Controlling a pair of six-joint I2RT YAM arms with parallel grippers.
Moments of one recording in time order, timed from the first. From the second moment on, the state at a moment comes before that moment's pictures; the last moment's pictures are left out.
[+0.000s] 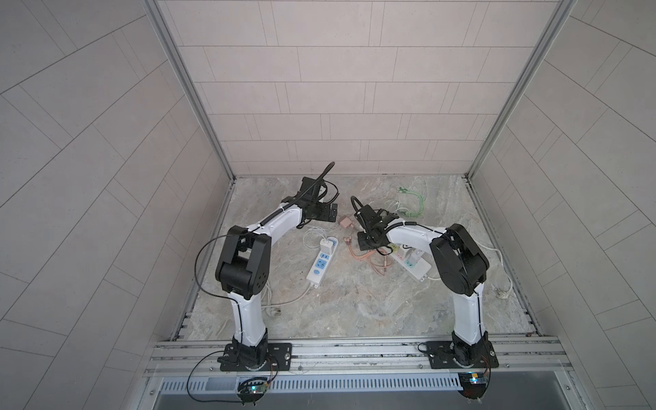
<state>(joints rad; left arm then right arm) -0.35 1.90 1.43 -0.41 0.14 -0.14 0.59 1.99 1.34 -0.53 0.13 0.44</state>
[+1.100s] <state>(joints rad) -0.70 1.87 1.21 -0.33 0.12 0.58 0.48 1.47 0.78 -0.56 -0.11 0.38</state>
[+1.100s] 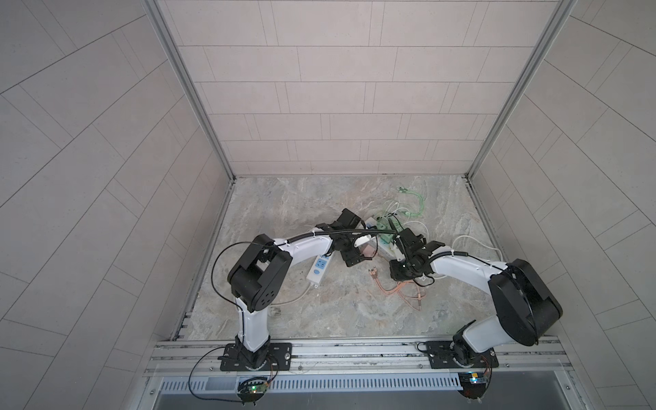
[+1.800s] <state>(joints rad) -0.76 1.87 1.15 -0.21 0.16 0.83 0.42 1.14 0.68 -0.64 -0.19 0.37</state>
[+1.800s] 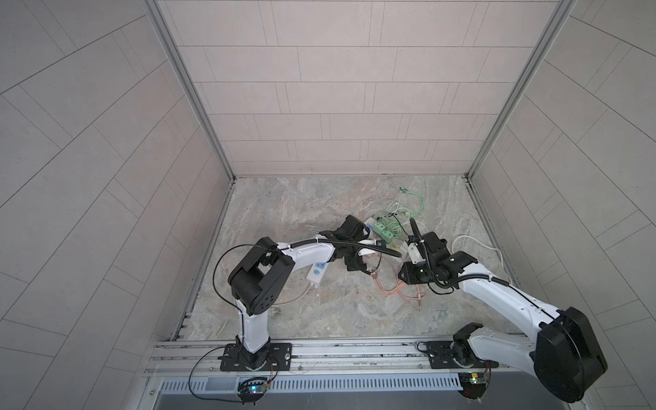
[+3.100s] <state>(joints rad) -0.77 2.05 1.39 -0.50 0.19 0.90 0.35 1.02 0.63 -0.64 -0.25 0.38</state>
